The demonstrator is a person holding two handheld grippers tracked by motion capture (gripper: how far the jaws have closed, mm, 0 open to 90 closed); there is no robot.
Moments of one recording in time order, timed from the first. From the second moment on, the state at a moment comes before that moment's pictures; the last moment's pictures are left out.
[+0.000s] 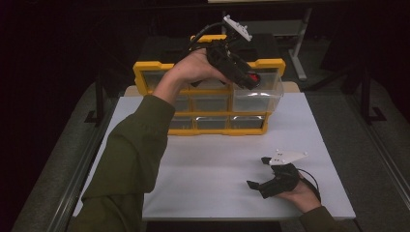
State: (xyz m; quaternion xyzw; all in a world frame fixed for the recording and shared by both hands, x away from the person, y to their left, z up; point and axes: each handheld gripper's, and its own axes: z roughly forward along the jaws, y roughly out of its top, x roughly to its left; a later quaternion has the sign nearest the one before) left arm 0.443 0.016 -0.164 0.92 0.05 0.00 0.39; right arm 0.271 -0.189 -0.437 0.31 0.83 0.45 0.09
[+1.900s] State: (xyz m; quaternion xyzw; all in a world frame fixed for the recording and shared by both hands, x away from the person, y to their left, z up) left arm 0.384 0.135 -0.216 0.90 0.11 0.04 0.42; right arm 0.273 -0.188 -0.439 0.31 0.83 0.45 0.10
